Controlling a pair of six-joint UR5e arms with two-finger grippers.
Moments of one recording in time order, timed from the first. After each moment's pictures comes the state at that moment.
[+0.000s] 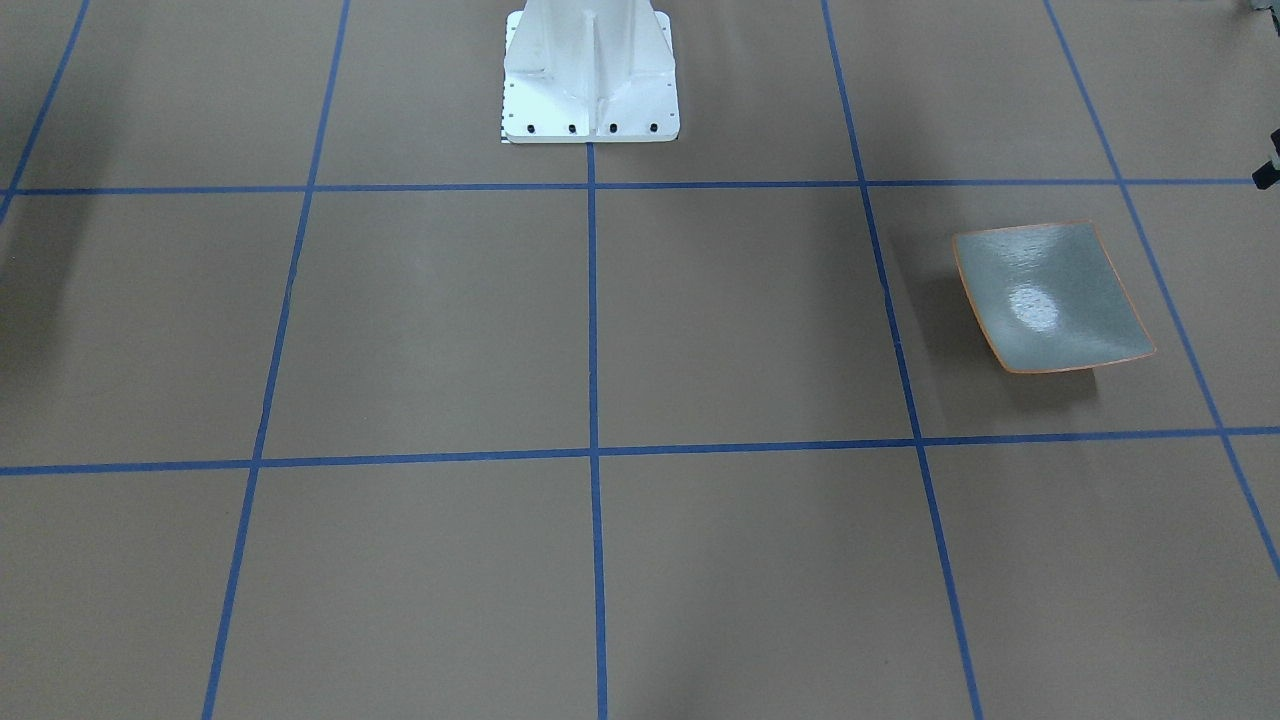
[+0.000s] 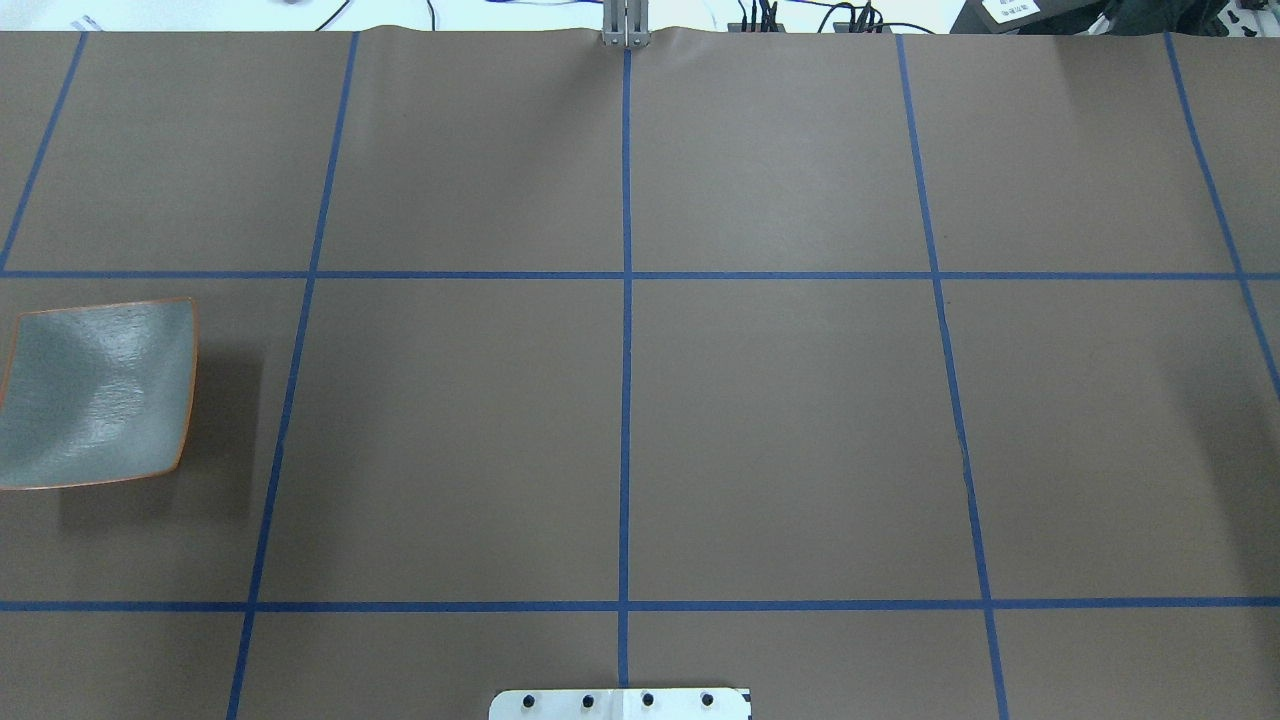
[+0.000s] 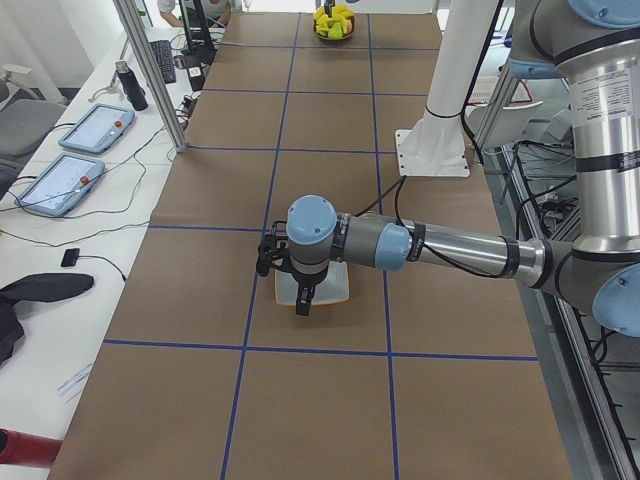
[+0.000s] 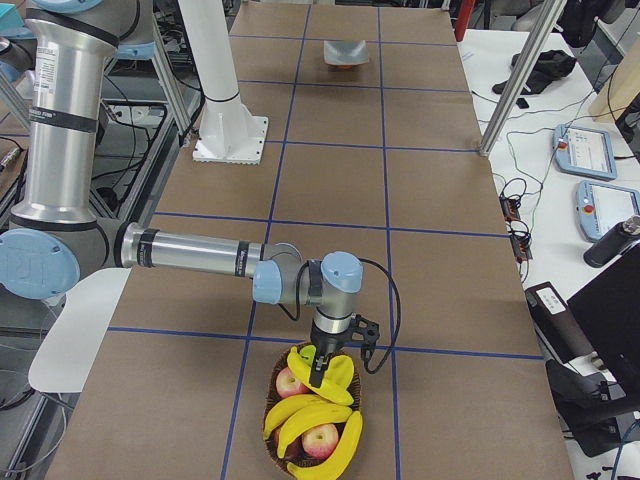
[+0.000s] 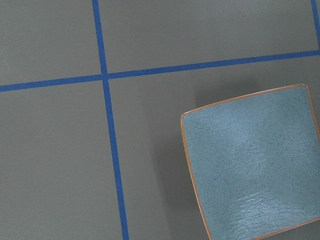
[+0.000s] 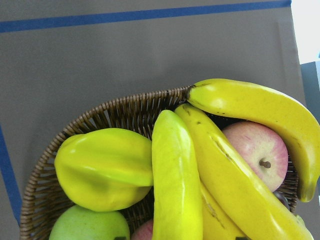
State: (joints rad) left arm -1.53 -1.37 -1.92 -1.59 -2.46 -0.02; right arm 1.43 -1.74 1.64 -1.53 2.01 0.33
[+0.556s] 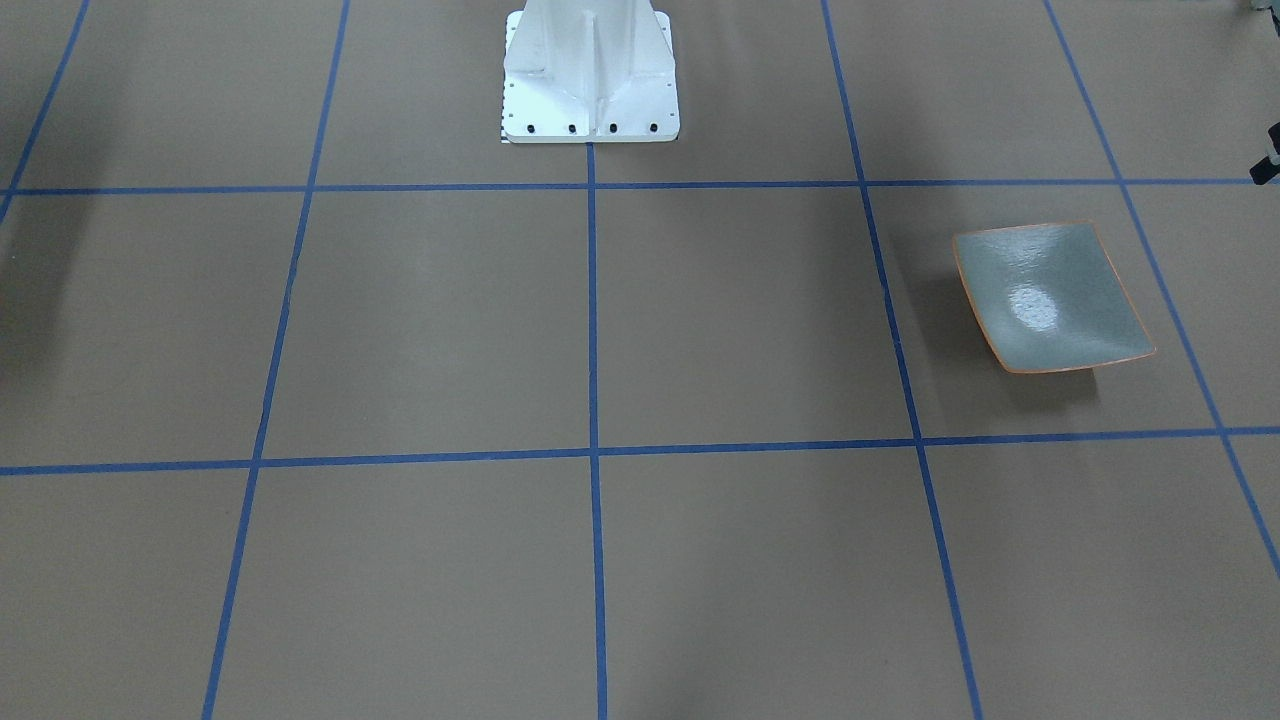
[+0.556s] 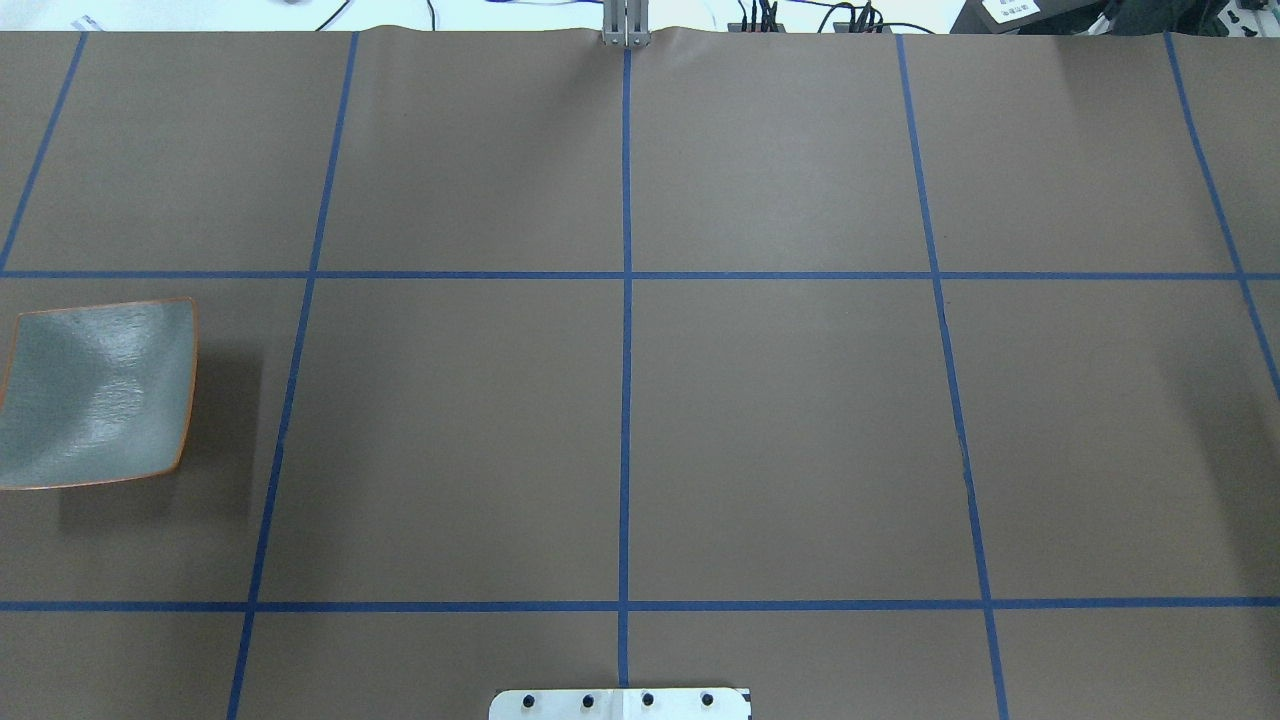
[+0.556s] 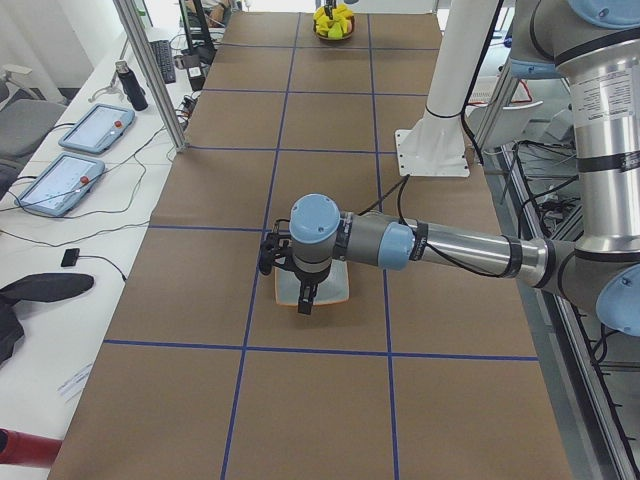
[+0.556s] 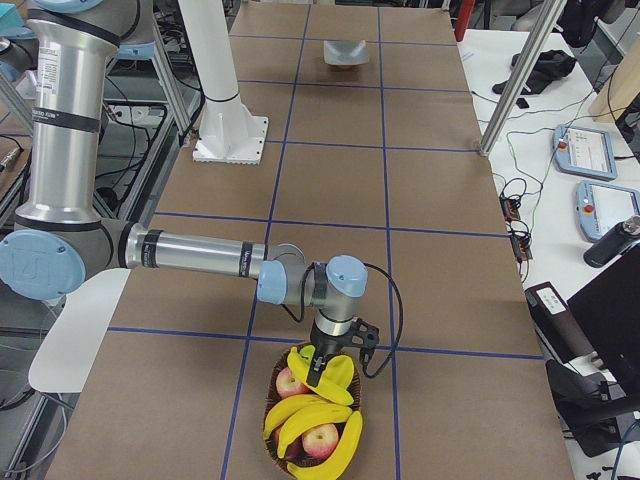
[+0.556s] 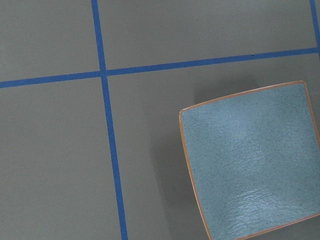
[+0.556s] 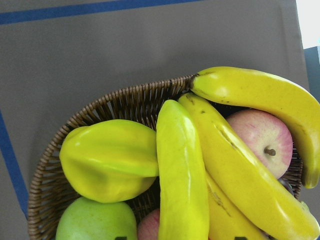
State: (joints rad) left arm -1.53 -1.36 -1.94 -1.59 -2.47 -0.02; right arm 1.42 -1.73 1.60 -1.55 2.03 0.37
